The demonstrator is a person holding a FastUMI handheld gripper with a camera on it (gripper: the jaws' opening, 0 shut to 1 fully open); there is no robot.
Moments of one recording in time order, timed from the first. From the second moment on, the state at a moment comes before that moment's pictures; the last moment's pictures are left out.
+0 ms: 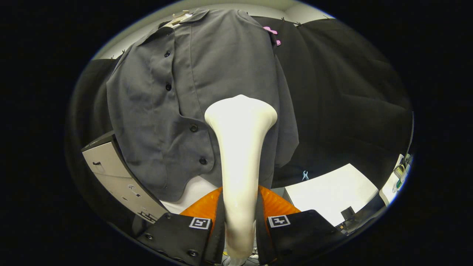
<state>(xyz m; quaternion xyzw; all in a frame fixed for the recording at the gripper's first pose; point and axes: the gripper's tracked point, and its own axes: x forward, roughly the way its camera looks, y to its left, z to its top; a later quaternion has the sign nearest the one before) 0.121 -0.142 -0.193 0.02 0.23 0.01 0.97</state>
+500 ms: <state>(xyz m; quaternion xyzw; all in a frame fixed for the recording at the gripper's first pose) 0.083 -0.103 -0.110 0.02 0.17 0.03 0.99</state>
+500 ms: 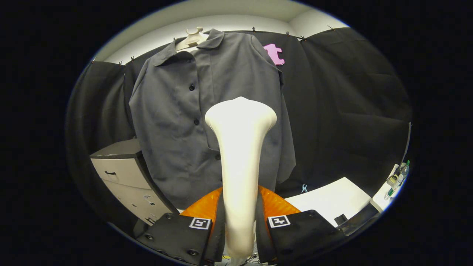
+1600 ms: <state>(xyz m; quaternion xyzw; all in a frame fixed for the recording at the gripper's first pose) 0.025 0.031 -0.030 0.00 0.06 0.05 1.00</state>
